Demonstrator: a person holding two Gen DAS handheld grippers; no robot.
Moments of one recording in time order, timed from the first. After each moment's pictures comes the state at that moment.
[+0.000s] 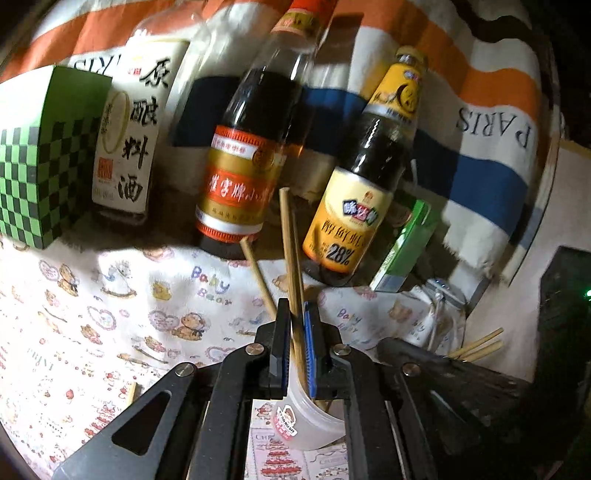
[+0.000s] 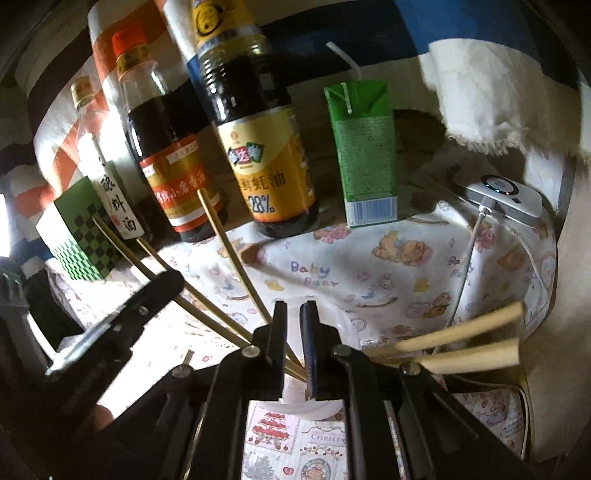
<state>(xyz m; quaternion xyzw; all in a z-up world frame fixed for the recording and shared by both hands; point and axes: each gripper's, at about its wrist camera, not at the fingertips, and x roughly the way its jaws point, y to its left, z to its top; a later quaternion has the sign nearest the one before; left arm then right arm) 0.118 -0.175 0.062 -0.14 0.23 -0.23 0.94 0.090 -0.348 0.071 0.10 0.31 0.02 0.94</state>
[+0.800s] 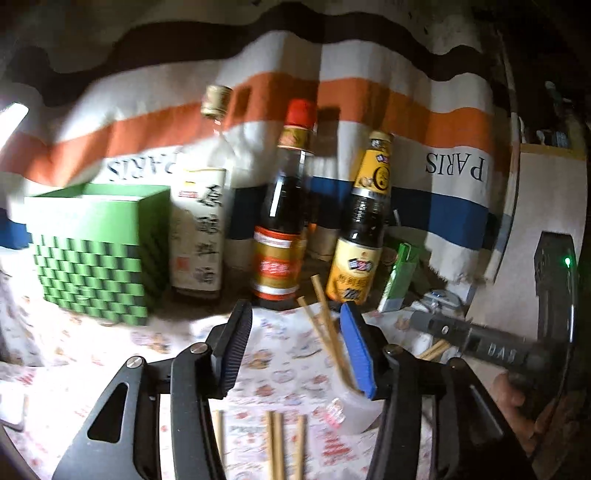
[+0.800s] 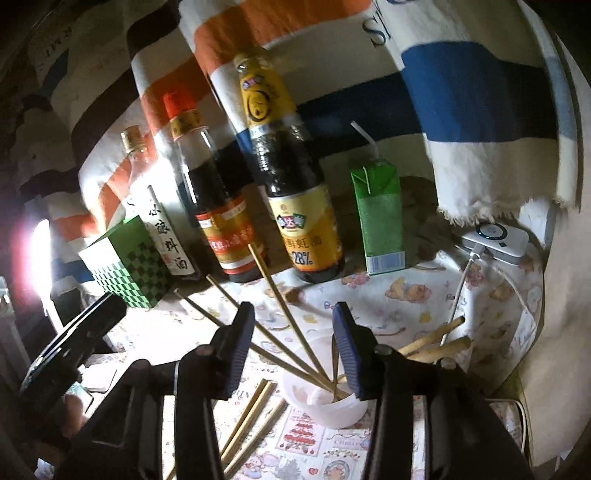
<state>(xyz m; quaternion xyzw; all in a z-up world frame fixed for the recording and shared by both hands) 0.044 -0.100 0.119 -0.06 0.14 -0.21 0.97 0.042 -0.333 0.118 0.11 0.24 0.05 0.96</state>
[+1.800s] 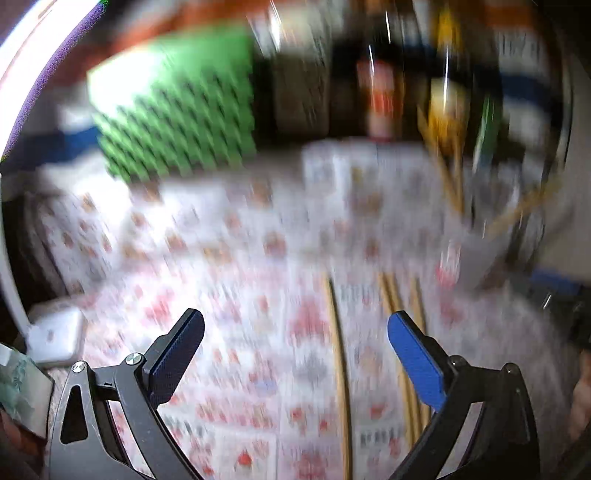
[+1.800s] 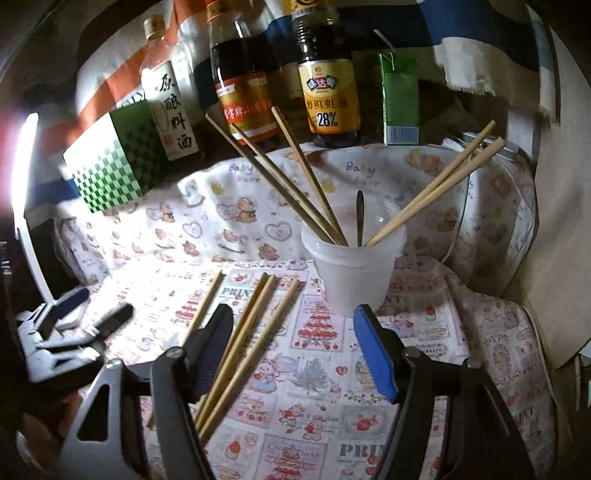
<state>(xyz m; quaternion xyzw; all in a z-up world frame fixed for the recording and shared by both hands) 0.054 -0.048 0.006 0.05 0.36 -0.11 0.93 0.001 -0.263 0.031 0.06 0.34 -0.01 0.94</state>
